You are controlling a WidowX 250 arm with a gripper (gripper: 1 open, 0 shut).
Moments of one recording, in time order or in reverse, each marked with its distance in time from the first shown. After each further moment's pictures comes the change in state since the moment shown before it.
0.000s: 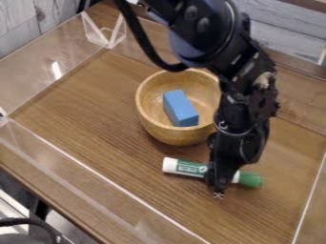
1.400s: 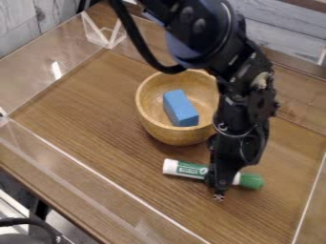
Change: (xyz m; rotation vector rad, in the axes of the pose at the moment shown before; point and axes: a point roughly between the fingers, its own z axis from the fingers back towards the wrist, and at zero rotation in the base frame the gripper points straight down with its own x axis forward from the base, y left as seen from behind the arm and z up) arm 0.006 -0.002 -0.002 0.005 -0.047 -0.011
